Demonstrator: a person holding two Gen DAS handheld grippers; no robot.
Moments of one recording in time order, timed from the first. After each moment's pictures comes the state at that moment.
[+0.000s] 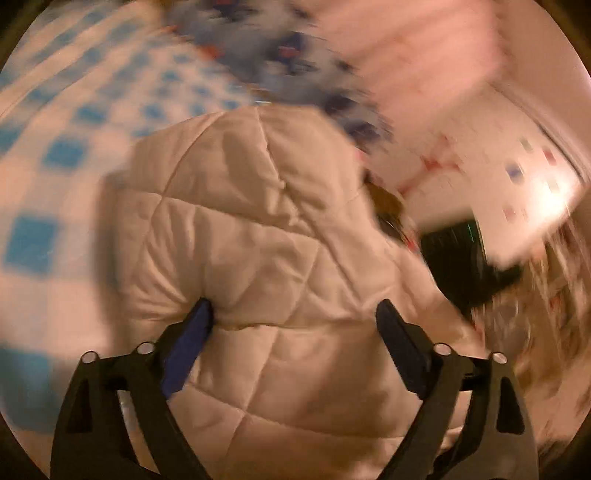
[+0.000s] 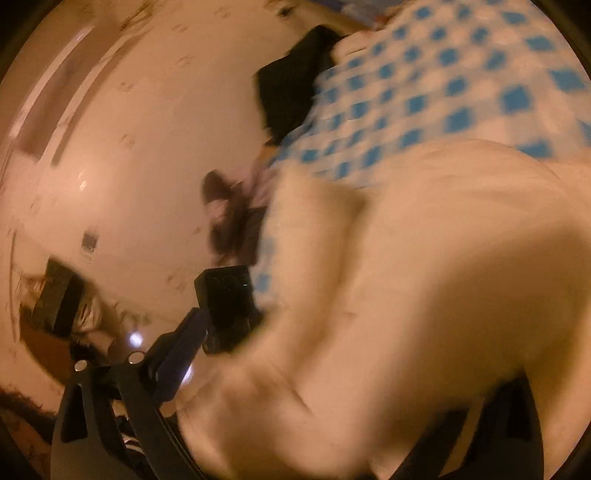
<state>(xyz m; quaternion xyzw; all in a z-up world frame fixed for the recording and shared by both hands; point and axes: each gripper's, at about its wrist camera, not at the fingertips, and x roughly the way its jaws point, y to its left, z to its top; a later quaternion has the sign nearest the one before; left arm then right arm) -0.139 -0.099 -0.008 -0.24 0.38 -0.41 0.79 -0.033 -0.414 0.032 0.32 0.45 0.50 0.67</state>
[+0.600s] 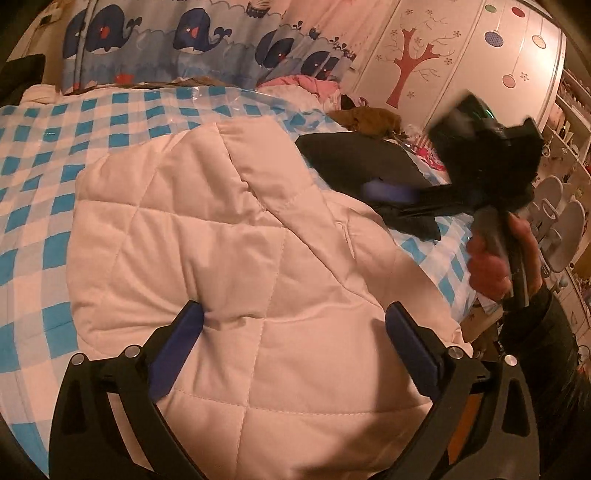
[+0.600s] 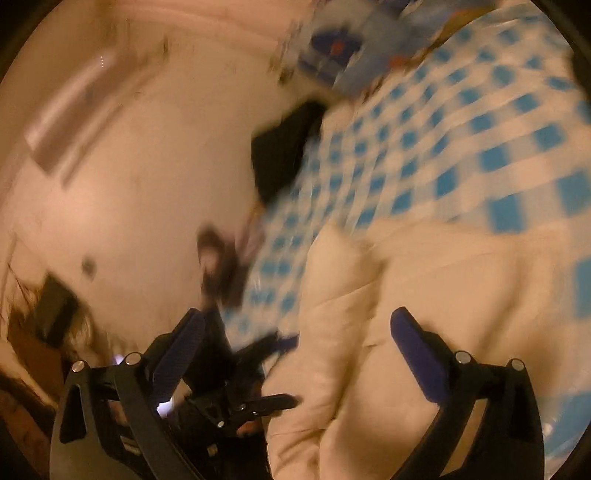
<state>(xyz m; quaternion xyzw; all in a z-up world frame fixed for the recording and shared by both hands) -0.159 -0.247 0.024 -0.02 0.39 -0.41 0.82 -0.050 -0.519 0.033 0.30 0.45 0.40 0.74</state>
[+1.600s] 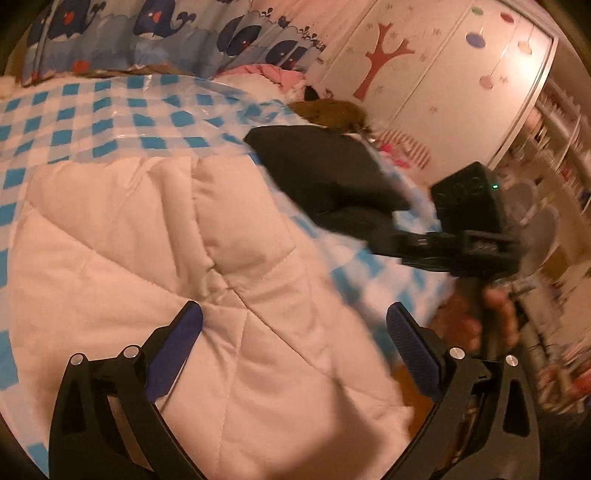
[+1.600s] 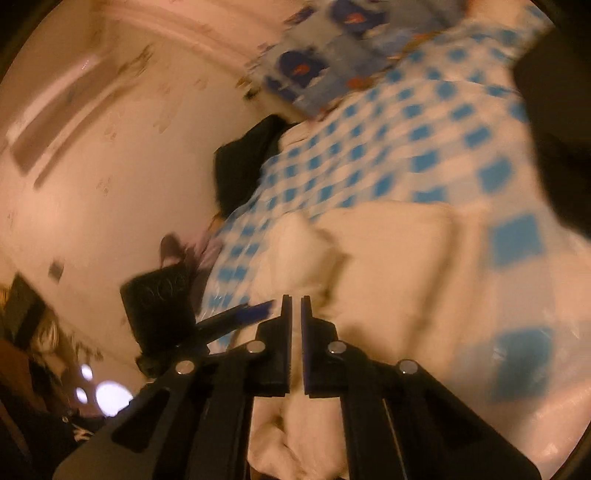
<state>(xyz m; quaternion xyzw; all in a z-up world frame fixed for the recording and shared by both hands) -0.123 -0.323 0.017 -0.04 0.41 -0.47 0.78 -0.129 -0.620 0.003 0.35 0.38 0.32 0.79</state>
